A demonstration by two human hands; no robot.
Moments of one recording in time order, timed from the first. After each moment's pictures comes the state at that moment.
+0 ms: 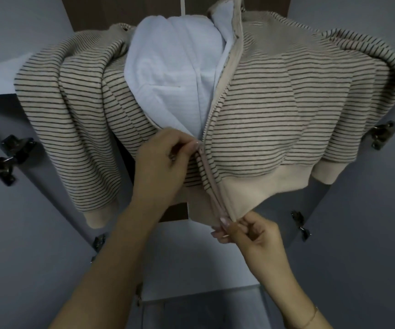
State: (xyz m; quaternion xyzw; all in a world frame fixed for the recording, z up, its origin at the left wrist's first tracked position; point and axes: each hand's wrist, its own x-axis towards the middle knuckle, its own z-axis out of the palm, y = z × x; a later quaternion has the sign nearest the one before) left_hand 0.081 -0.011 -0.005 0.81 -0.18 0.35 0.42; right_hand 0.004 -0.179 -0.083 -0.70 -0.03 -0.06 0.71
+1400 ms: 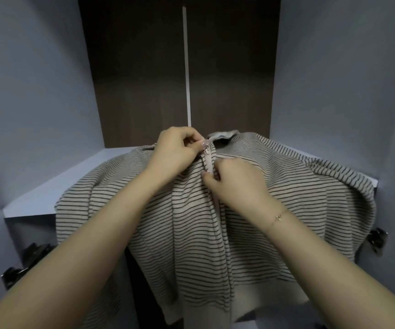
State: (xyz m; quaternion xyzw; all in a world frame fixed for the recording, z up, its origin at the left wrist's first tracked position) left_hand 0.194 -0.018 0.178 0.84 -0.19 0.33 0.39; right_hand 0.157 -0.160 0.139 -0.91 -0.15 -0.36 0.13
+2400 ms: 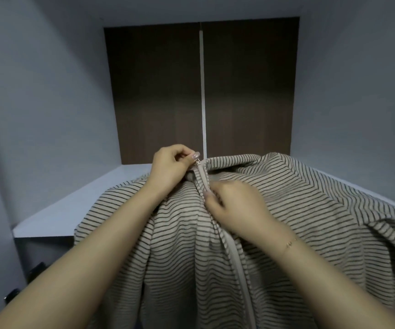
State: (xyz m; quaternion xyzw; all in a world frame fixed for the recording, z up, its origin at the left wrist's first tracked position) left_hand 0.236 0.003 0.182 0.80 -0.14 0.34 0.48; right_hand 0.199 -0.160 0.135 -0.88 -0.28 -0.37 0.12
